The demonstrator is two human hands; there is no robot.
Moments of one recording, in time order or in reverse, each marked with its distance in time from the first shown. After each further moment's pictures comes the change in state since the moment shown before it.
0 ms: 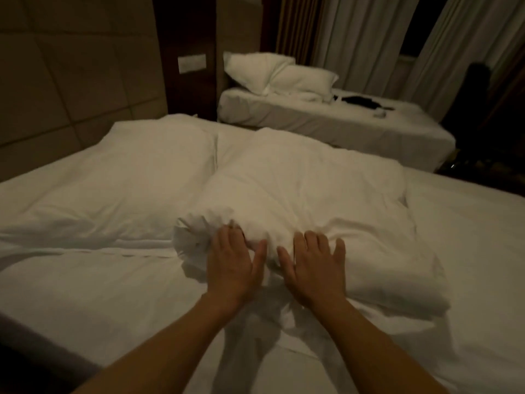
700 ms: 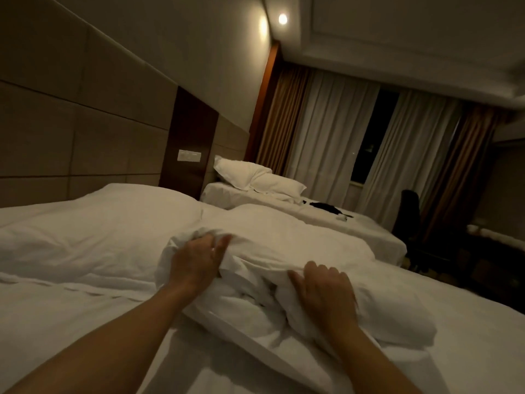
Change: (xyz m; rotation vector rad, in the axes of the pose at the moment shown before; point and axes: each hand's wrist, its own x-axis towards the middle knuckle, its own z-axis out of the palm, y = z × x) left_hand 0.066 -0.061 -0.005 -0.226 0.305 0.188; right_hand 0.007 0.033 0.000 -0.084 0.616 -0.103
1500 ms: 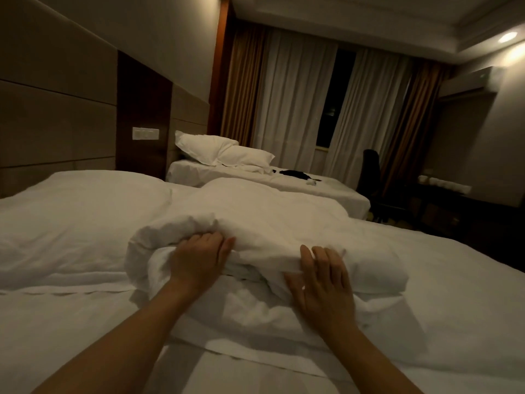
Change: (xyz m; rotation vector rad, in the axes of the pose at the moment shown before) left_hand -0.031 0.009 0.032 0.174 0.046 0.398; right_hand -0.084 0.010 0.013 -0.105 0.176 -0.037
